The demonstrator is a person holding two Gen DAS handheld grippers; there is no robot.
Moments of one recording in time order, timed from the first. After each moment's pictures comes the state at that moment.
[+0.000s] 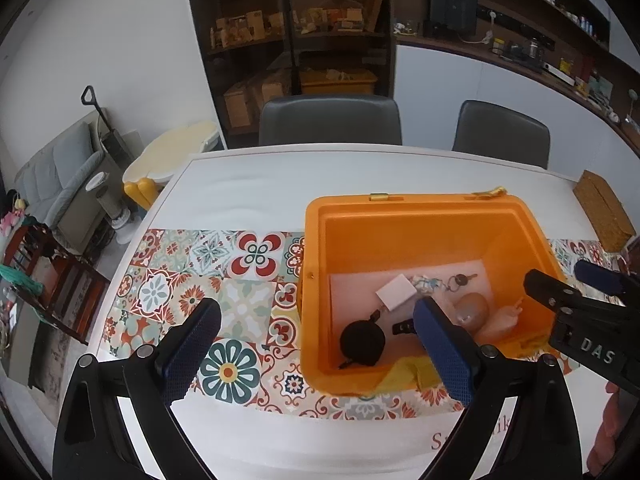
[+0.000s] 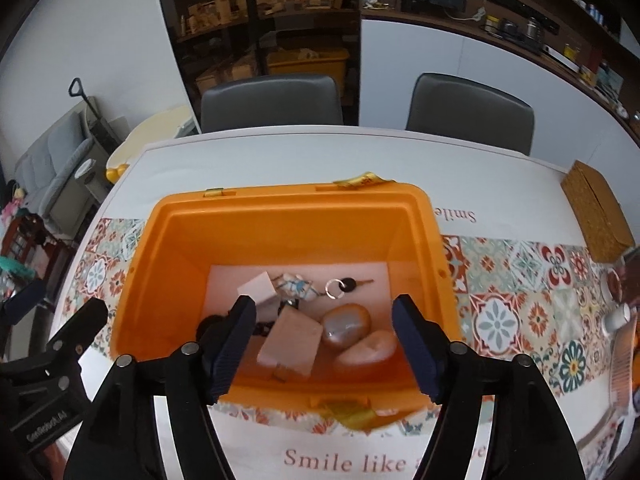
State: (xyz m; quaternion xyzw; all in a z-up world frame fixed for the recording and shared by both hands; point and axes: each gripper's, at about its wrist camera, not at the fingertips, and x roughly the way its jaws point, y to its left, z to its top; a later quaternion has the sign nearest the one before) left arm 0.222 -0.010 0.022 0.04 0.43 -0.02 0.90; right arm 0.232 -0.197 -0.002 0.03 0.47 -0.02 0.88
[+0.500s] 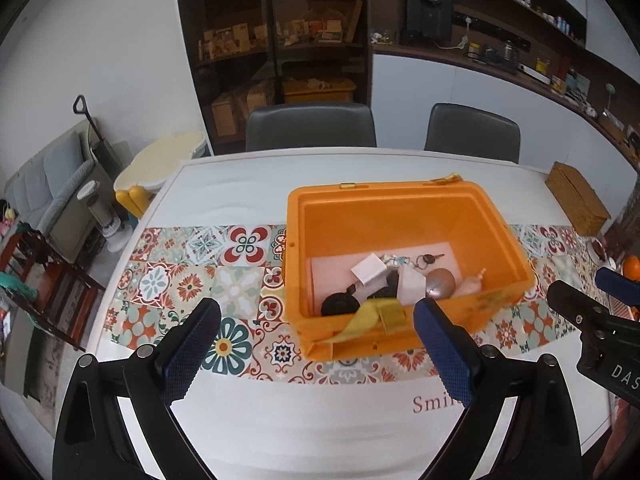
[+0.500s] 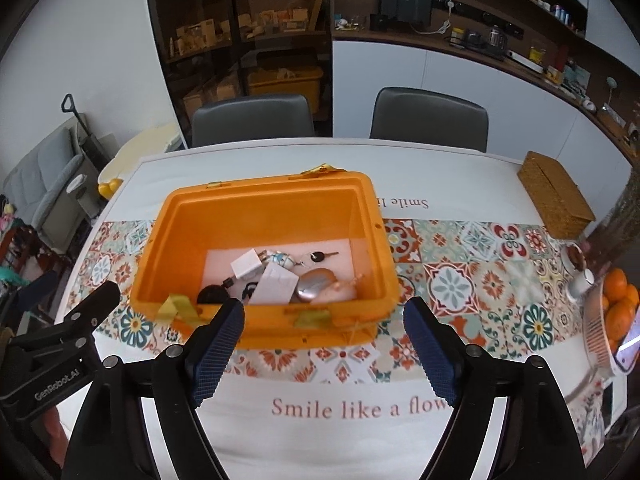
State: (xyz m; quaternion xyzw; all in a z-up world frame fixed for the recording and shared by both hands) left arm 0.158 -0.015 0.047 0.04 0.41 -0.05 0.91; right arm 0.142 -0.208 0.041 0.04 0.44 -0.05 0.89
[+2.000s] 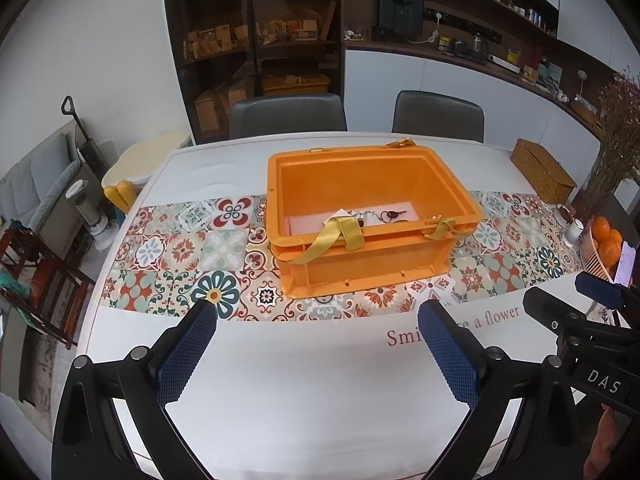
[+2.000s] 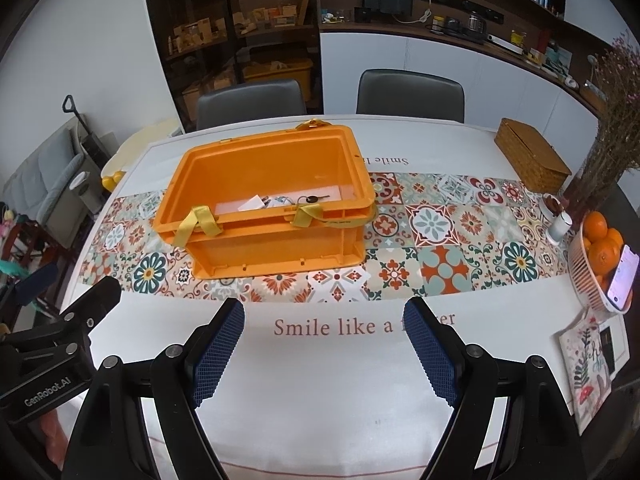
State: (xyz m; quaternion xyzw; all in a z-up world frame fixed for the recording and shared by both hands) left arm 0.067 -0.013 0.054 0.04 0.42 -0.09 0.90; right arm 0.042 -0.202 0.038 0.05 0.46 -0.06 0.89
